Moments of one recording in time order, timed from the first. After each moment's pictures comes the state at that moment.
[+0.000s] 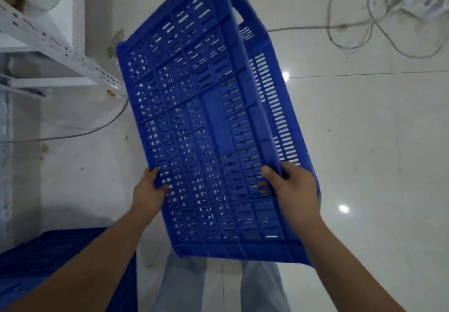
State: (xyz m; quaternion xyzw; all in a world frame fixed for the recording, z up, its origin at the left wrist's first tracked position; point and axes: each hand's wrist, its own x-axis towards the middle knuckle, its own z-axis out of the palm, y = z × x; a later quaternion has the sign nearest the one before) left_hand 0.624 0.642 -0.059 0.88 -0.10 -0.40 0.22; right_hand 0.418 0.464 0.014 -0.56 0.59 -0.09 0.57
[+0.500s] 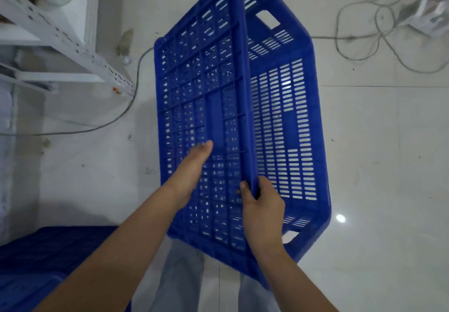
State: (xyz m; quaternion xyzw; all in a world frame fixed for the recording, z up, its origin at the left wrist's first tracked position) left_hand 0.608 0.556 -0.007 0.71 0.03 -0.60 0.37; right_hand 0.462 0.523 0.021 -0.58 0.61 -0.09 0.54
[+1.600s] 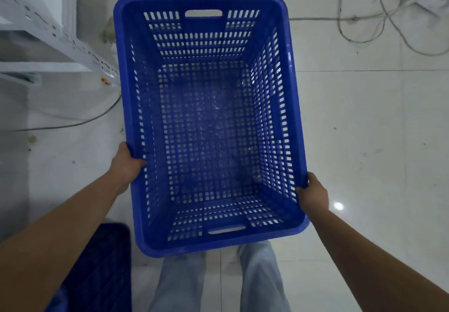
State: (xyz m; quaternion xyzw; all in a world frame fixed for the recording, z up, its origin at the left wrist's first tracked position) left_hand 0.705 0.636 -0.098 0.86 0.02 -0.45 0.24; right_hand 0.350 0.445 -0.122 -0.57 0.70 0.16 0.39
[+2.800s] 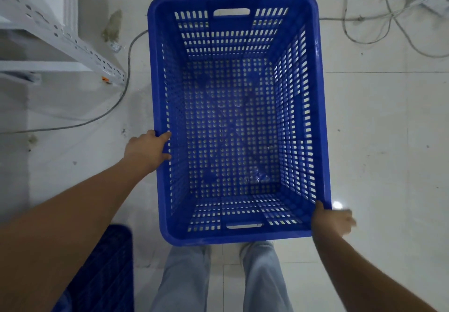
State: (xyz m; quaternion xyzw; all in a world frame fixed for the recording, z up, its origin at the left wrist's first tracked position) left_hand 0.721 0.589 -0.118 0.80 -0.44 -0.33 -0.27; right_hand 0.330 0.468 -0.128 -0.36 0.89 0.11 0.26
